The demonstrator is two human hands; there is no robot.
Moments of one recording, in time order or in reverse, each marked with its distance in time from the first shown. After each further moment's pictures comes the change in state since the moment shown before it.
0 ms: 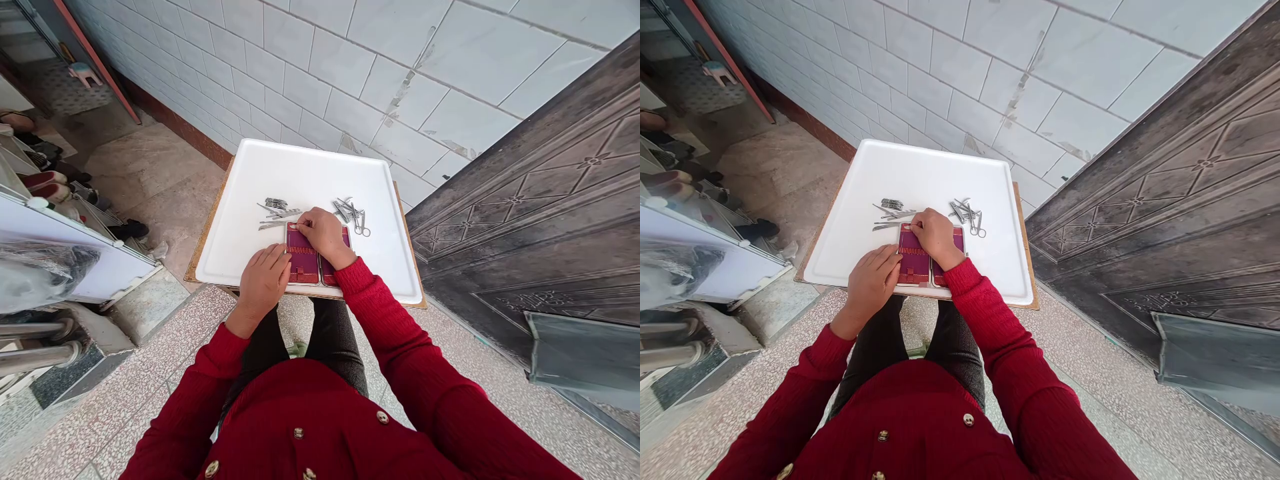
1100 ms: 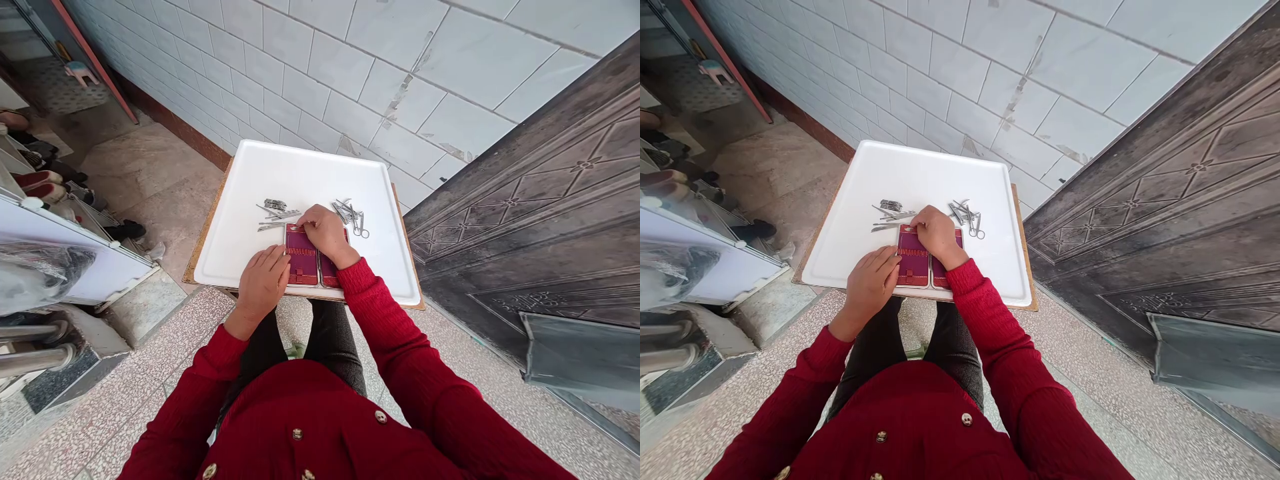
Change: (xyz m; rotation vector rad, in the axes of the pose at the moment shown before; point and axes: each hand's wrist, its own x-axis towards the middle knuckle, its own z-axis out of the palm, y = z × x) left_hand 0.000 0.000 -0.002 -0.002 -0.016 -0.003; right_hand 0.004 0.013 -0.003 0.118 0.035 -0.109
